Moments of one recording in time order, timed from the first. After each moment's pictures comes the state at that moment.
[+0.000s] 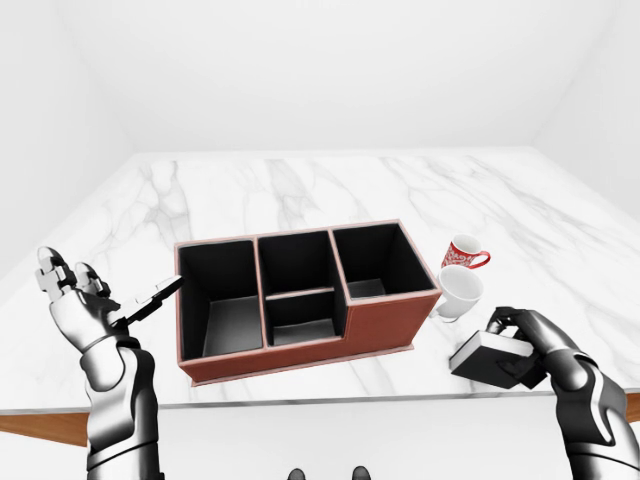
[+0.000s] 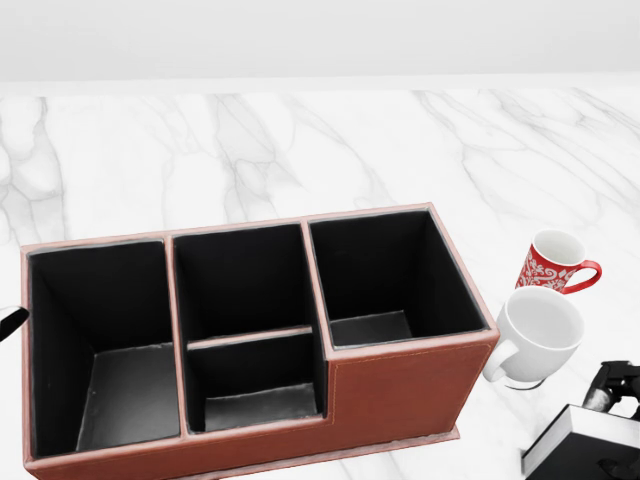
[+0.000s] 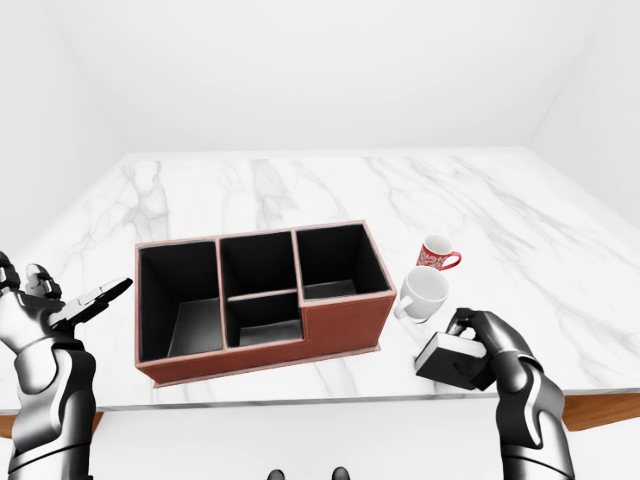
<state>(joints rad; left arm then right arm) -0.11 0.22 0.43 0.01 -0.30 -0.09 0.30 0.01 -0.41 -0.40 0.19 -0.77 0.09 0.41</state>
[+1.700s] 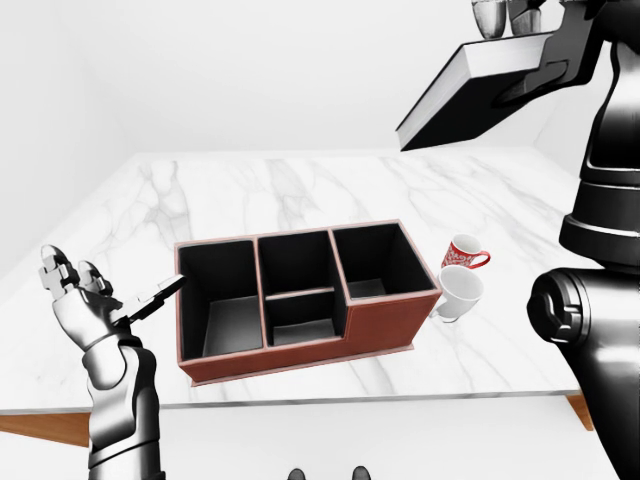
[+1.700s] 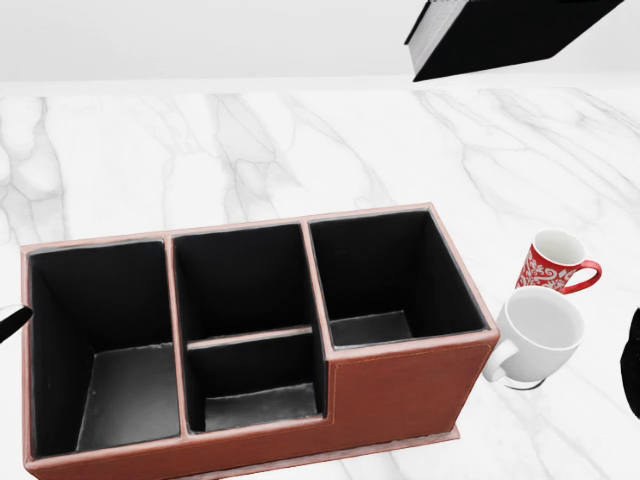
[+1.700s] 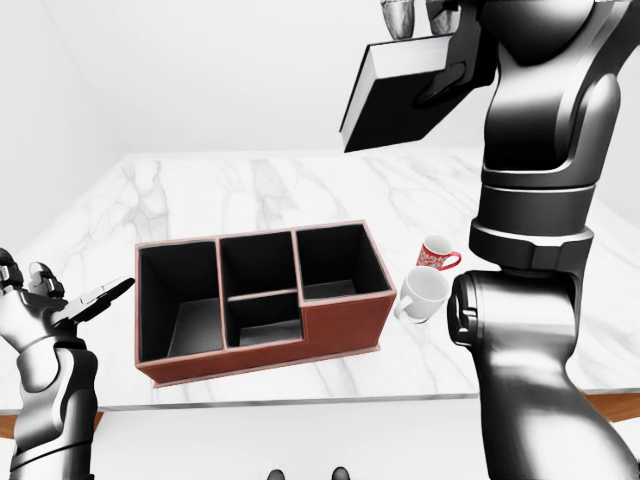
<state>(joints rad) -0.11 0.22 0.42 0.02 -0.30 -0.09 0.29 -1.33 -0.54 -0.12 0.24 -0.77 0.09 0.70</state>
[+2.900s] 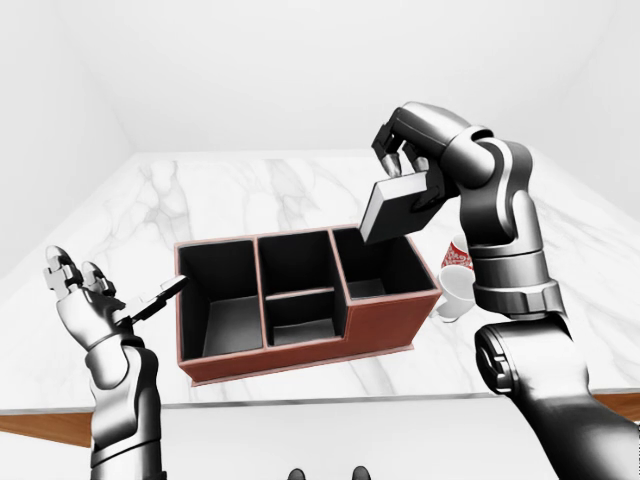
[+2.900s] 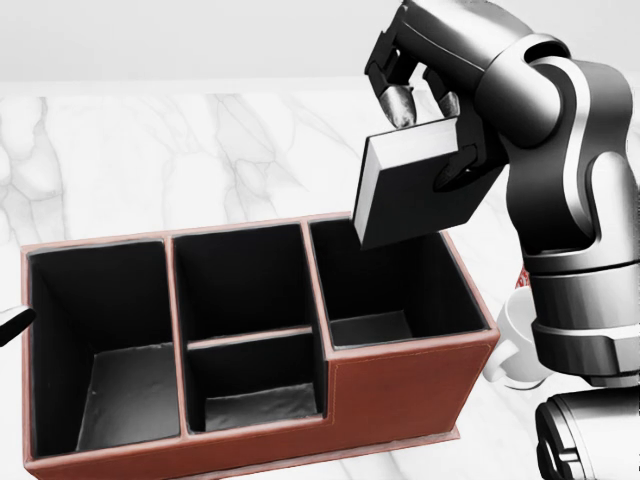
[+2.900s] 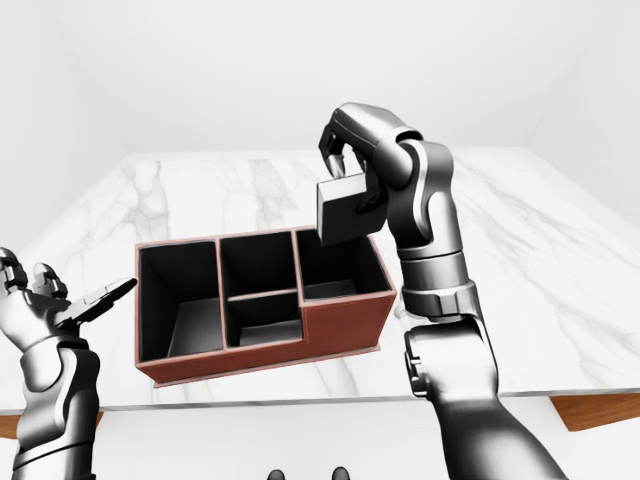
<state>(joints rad) -0.11 0.22 0.42 0.03 -0.30 -0.09 0.29 -1.04 -0.31 -0.02 0.28 -0.92 0.09 0.70</state>
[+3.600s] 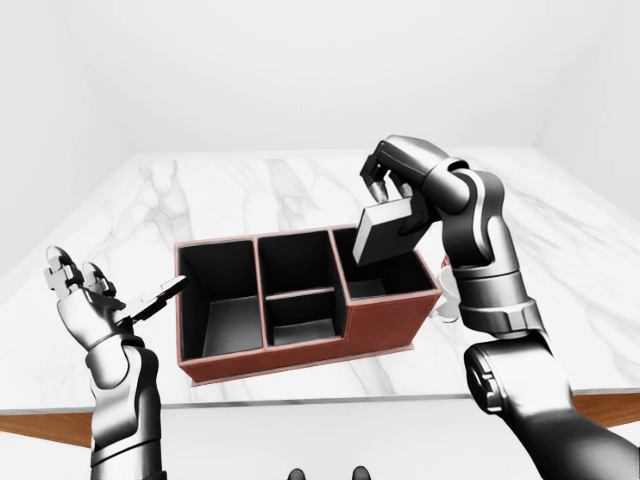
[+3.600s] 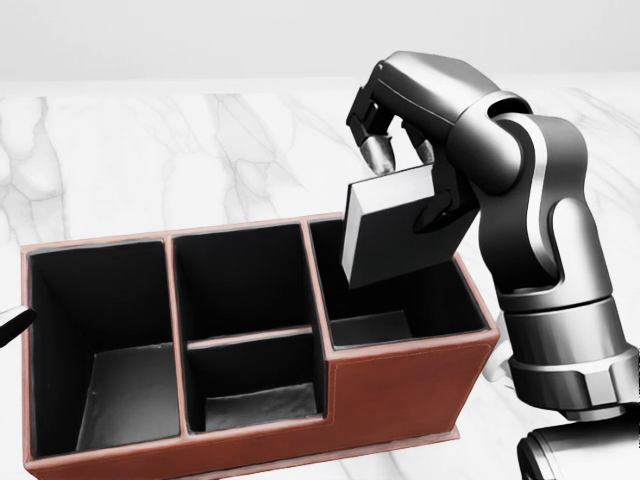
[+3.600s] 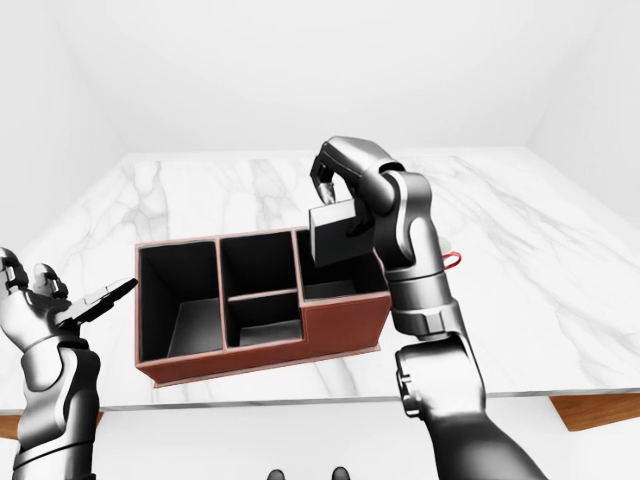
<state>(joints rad) -0.11 0.22 0.42 0.03 -0.30 -0.09 0.29 -0.94 -0.25 0.00 0.24 -0.95 0.09 0.70</state>
